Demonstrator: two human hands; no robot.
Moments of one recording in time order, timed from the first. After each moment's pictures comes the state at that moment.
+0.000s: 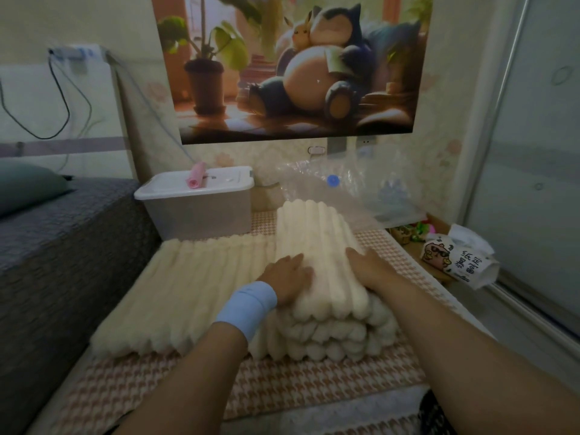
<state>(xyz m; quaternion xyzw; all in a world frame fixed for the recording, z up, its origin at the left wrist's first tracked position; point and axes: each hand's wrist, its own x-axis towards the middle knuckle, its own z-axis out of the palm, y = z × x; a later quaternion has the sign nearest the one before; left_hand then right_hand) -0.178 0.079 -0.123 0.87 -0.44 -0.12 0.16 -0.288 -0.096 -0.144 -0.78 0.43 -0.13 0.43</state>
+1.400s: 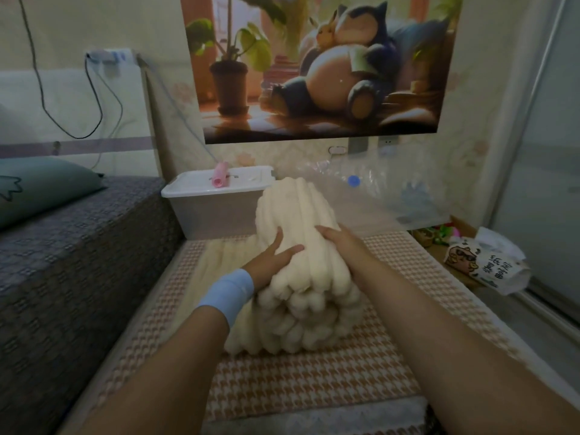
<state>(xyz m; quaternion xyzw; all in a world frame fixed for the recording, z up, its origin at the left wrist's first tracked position) -0.137 0.138 -0.091 0.80 -0.35 -0.24 0.43 -0.231 -0.020 -0.100 -0.67 0.19 -0.25 0.68</state>
